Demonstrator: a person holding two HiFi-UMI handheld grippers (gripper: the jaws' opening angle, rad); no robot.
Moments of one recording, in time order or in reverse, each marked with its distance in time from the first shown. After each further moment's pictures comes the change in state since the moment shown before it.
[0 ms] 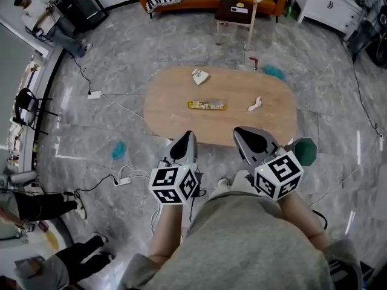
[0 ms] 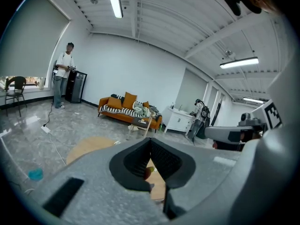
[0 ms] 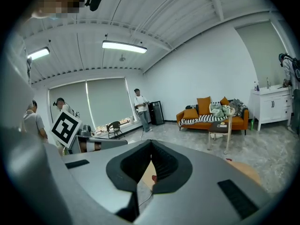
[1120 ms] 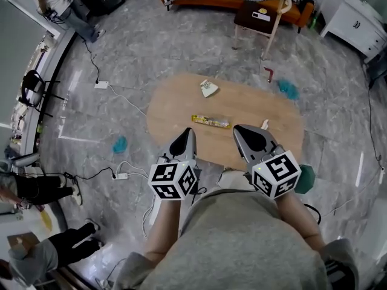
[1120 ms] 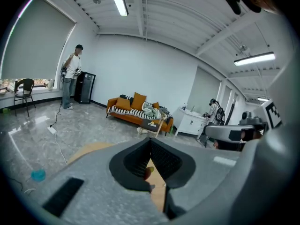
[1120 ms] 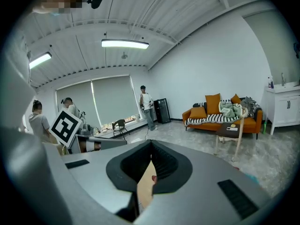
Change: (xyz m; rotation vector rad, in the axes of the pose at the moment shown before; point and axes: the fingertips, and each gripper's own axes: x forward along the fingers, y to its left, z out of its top) left arm 0.116 0.032 0.048 -0.036 0.004 0.128; right arm 0.096 -0.100 0.044 -0.019 0.040 0.112
